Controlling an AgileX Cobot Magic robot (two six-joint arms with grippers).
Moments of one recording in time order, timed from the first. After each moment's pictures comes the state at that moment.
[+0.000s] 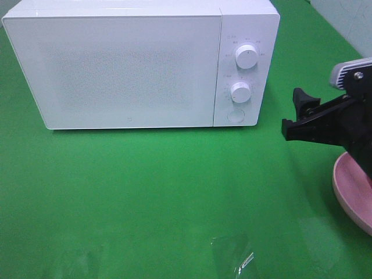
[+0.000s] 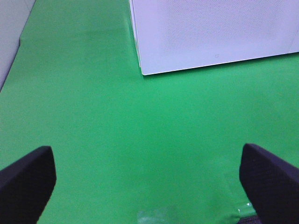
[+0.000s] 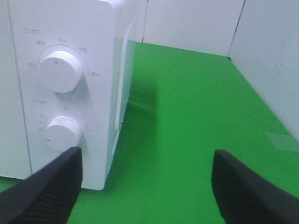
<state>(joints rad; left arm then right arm) 0.02 -0.01 -0.52 -0.14 1.08 0.20 0.64 1.48 -0.26 0.68 -1.17 -0.43</state>
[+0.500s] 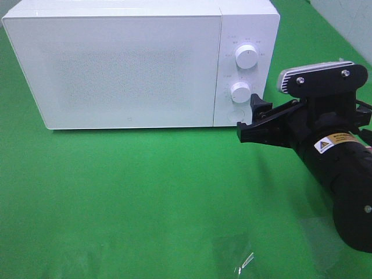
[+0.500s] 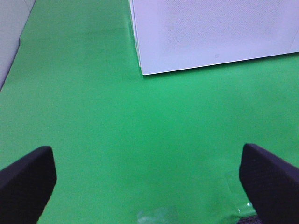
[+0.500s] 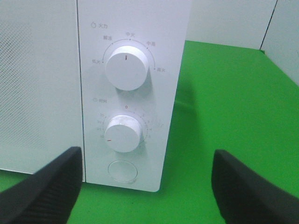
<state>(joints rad) 0.02 -0.01 -0.52 -0.14 1.08 0.20 0.78 1.66 -0.38 0.75 -1.20 -0.35</state>
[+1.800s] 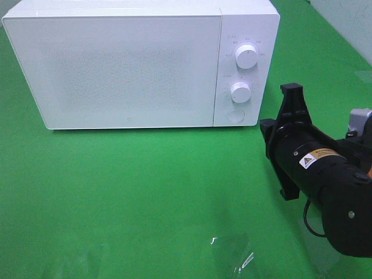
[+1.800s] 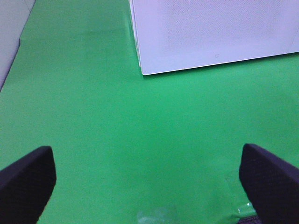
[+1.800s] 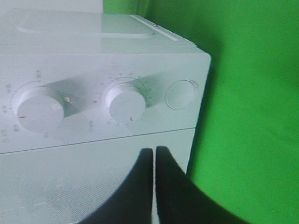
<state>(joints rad) 0.02 -0.01 -0.52 -0.14 1.08 0.20 0.78 1.74 -0.39 0.74 -1.08 1.25</state>
